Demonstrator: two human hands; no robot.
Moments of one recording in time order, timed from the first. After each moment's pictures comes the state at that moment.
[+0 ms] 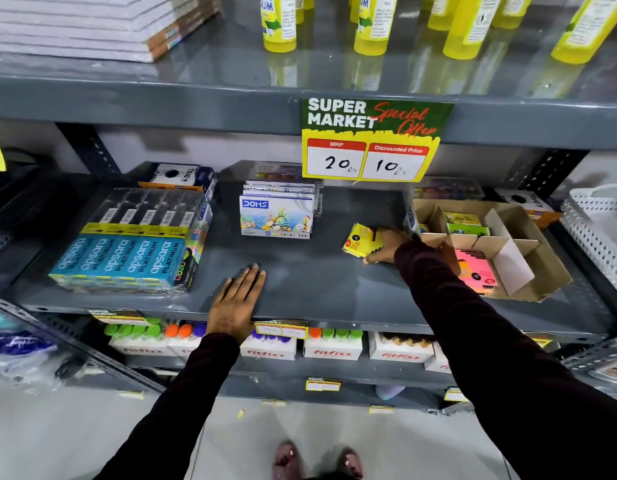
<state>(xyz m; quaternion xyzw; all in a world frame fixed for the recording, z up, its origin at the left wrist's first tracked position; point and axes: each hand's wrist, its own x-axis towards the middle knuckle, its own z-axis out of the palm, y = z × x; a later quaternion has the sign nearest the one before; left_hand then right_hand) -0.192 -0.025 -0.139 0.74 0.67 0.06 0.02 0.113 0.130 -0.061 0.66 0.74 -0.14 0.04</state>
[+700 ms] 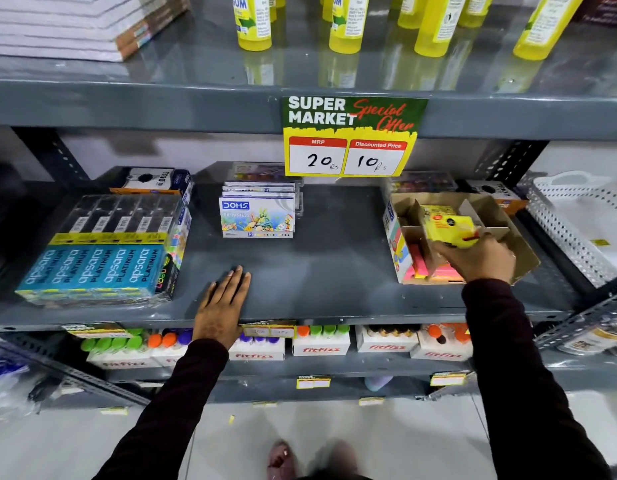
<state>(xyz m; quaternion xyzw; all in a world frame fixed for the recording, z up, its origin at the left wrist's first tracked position) -0.191 -0.025 -0.139 0.74 0.67 0.04 -0.01 0.218 0.032 -0.020 0.85 0.47 -0.02 -0.25</state>
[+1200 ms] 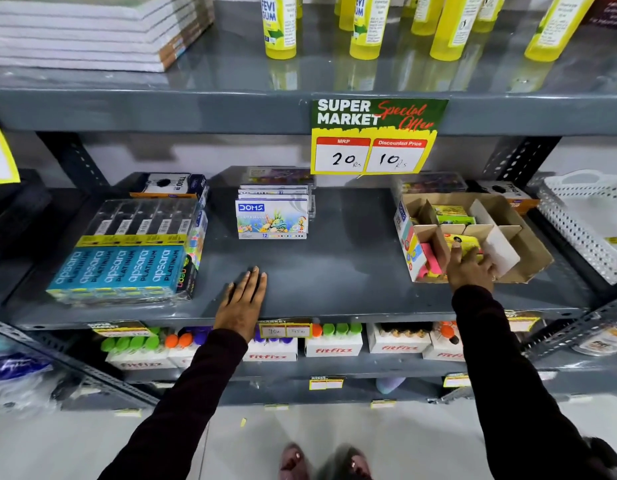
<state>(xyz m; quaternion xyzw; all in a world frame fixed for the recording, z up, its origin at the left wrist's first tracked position) -0.189 -0.025 -0.126 0.76 0.65 -0.02 -0.01 0.203 0.038 -0.071 0.87 0.41 -0.16 -0.23</state>
